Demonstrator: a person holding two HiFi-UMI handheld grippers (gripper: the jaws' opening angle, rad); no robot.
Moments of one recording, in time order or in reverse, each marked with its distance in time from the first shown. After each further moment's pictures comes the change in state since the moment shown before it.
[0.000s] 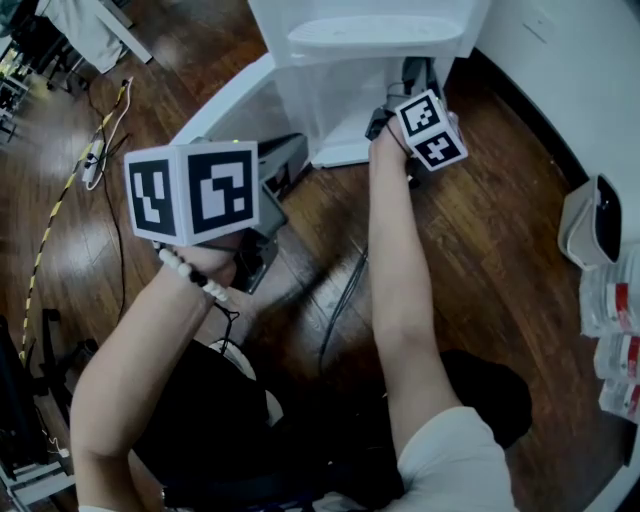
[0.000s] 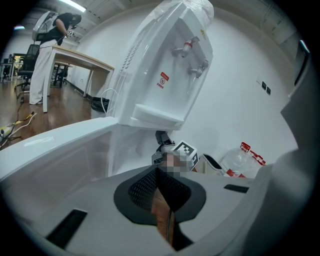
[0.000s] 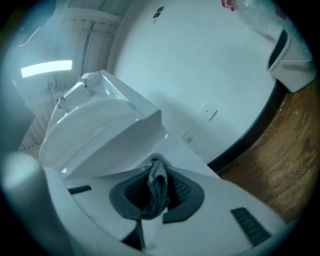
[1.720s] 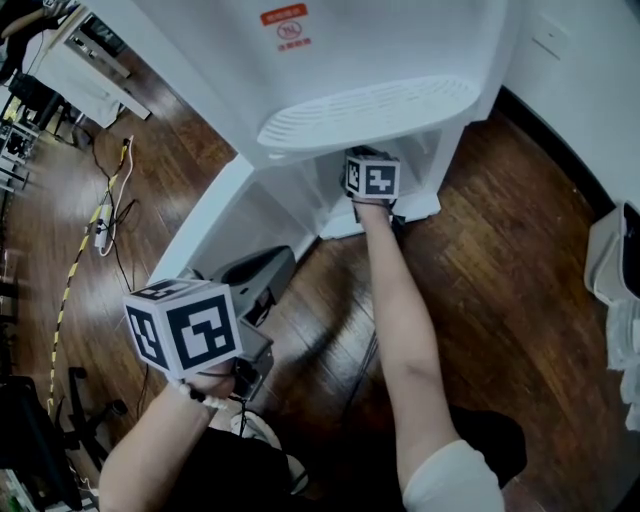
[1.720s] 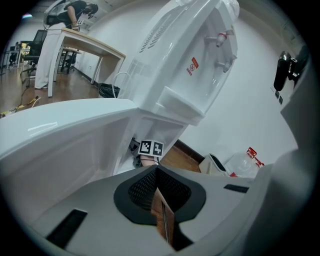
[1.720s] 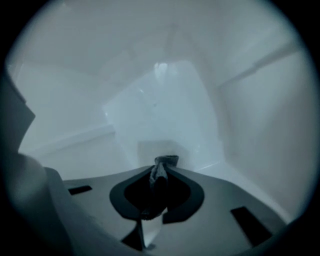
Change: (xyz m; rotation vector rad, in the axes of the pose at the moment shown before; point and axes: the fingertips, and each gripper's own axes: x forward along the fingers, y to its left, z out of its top) left arm 0.031 0.047 -0.009 -0.097 0.088 0.024; right arm 0.070 -0.045 -0.268 -0.381 0.775 0.117
